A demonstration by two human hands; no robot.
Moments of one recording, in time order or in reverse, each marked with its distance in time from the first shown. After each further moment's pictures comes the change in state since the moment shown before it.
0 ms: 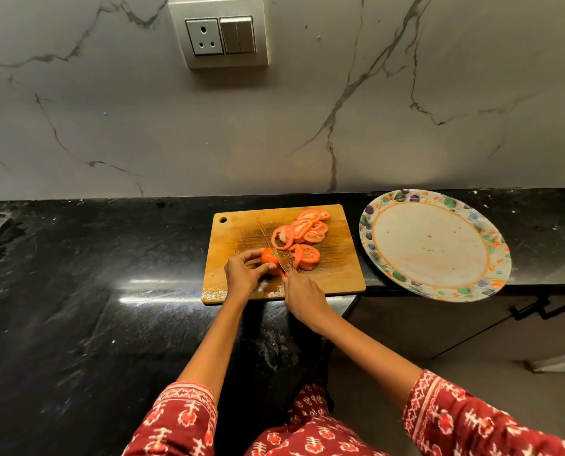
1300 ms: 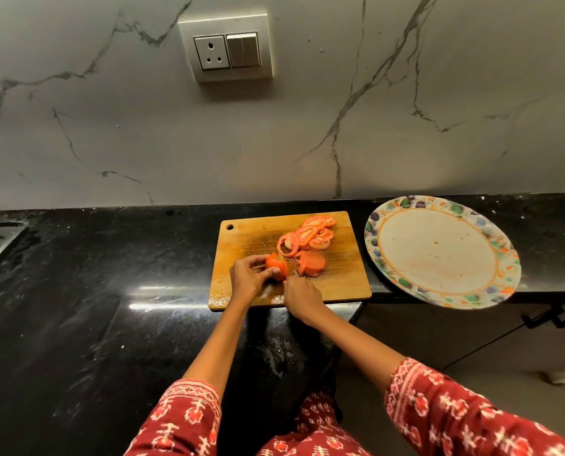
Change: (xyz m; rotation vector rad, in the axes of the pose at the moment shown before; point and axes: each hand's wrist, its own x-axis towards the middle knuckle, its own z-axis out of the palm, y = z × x) left_hand 0.009 0.000 -0.003 0.073 -0.010 -0.002; right_hand 0.018 -0.010 0.004 -0.081 -0.042 0.048
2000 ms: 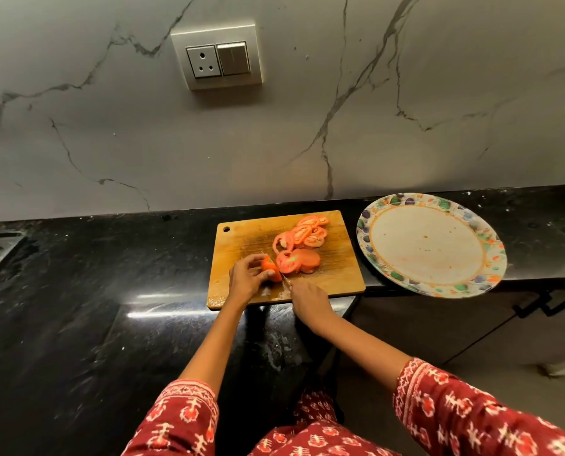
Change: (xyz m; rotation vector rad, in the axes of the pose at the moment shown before) left_hand -0.013 0.001 -0.002 0.038 -0.118 0.082; right_hand -0.022 0.024 0.006 -0.178 0.066 -0.105
